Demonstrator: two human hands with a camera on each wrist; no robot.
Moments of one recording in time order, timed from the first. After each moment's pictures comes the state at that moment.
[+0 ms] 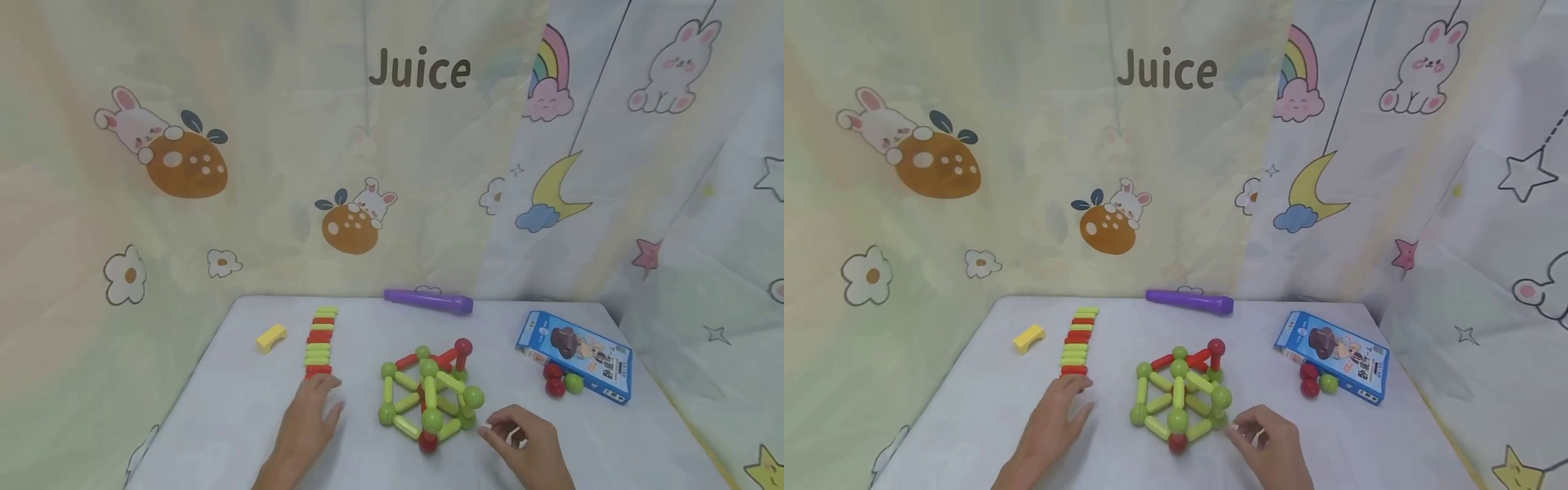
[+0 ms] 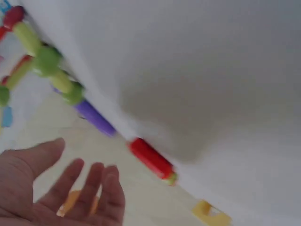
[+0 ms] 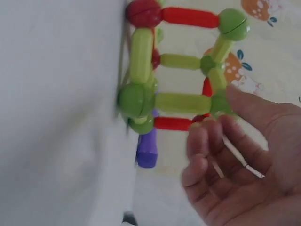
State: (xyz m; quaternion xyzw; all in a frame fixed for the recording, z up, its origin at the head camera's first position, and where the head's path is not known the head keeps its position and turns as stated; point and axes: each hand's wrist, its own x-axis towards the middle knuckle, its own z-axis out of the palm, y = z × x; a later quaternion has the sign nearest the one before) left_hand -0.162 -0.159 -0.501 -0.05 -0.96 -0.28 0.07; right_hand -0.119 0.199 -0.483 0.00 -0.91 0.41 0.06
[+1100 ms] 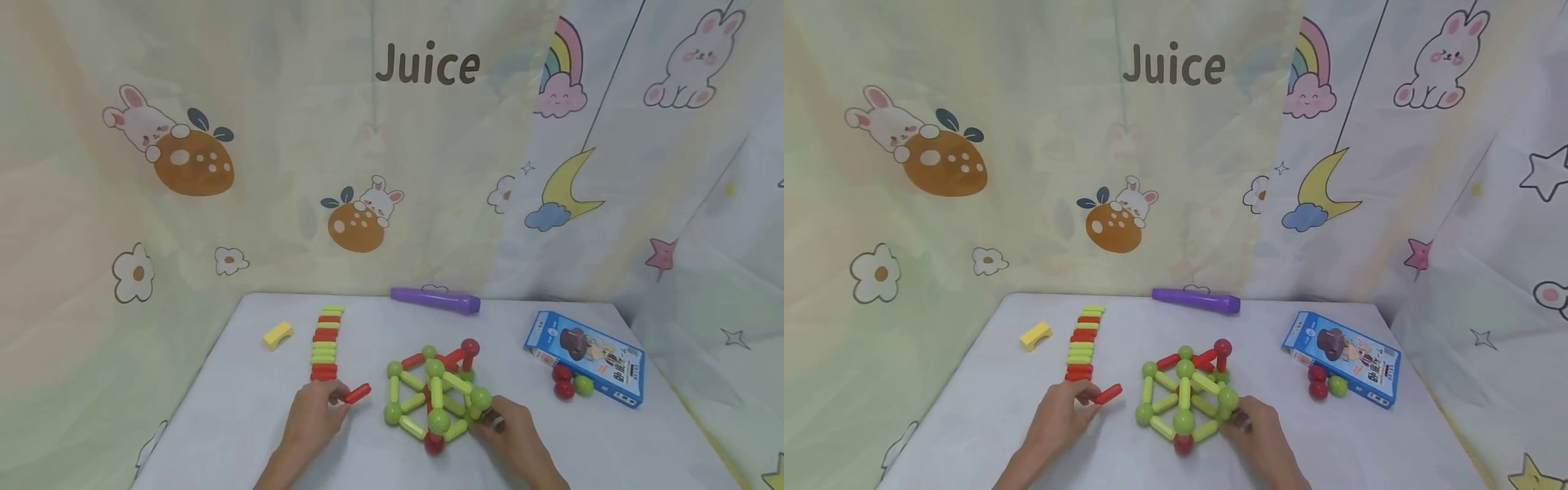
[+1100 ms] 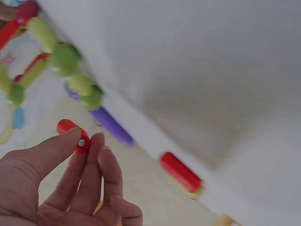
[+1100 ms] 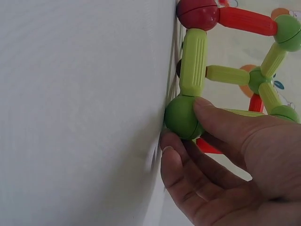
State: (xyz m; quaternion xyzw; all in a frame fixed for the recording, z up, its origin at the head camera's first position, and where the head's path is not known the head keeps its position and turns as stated) left_hand -0.173 -0.158 -0.488 -0.02 -0.95 -0.31 0.02; right_hand -0.162 0.195 -0.514 0.01 -0.93 0.37 -0.01
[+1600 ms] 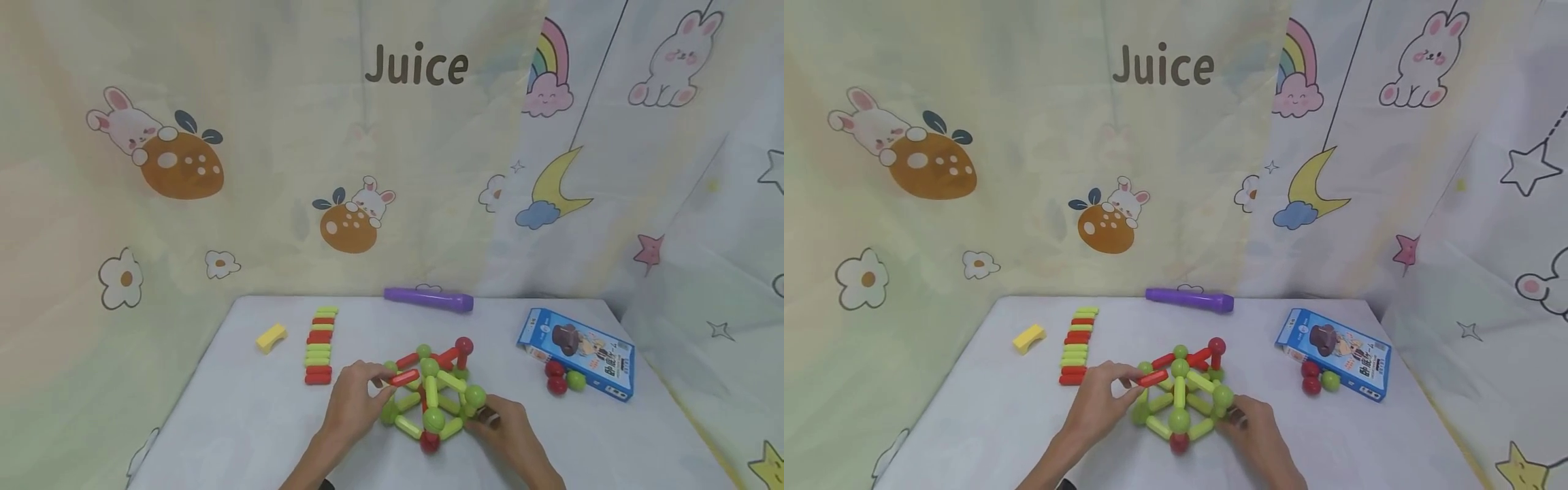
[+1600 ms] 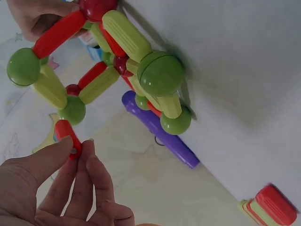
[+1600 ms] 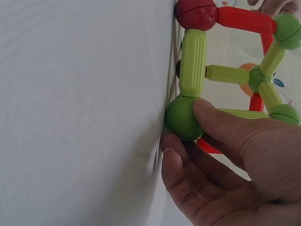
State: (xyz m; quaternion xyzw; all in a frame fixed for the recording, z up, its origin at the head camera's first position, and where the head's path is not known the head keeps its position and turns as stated) left_hand -0.179 -0.095 -0.459 -0.14 -0.90 -0.41 0.09; right_hand -0.162 0.197 -0.517 0.03 -0.93 0.38 -0.01
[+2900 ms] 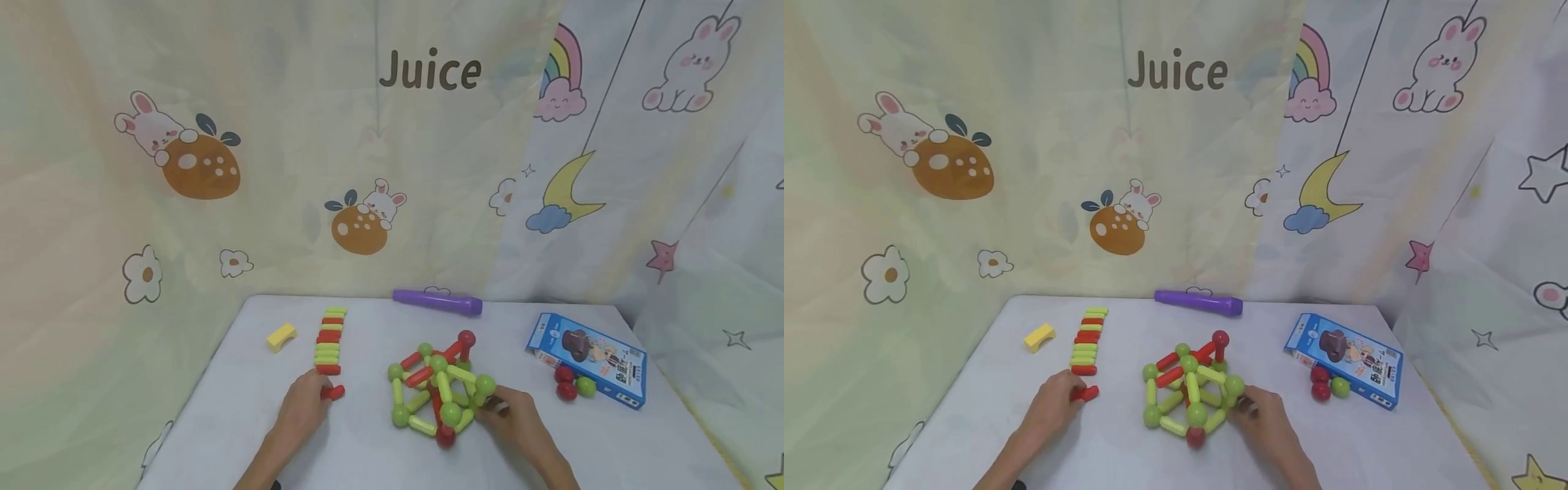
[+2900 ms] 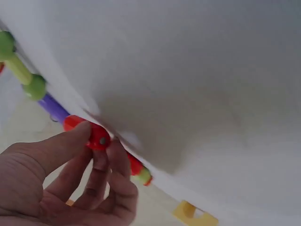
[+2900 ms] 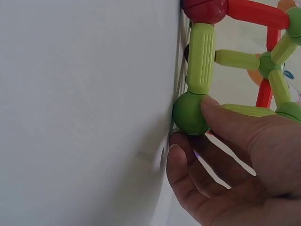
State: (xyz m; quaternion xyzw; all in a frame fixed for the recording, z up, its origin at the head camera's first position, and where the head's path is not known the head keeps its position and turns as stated) left_hand -0.199 -0.190 -0.513 -0.02 -0.96 -0.26 0.01; right_hand -0.183 0.209 -0.519 0.07 -0.92 0.38 0.01
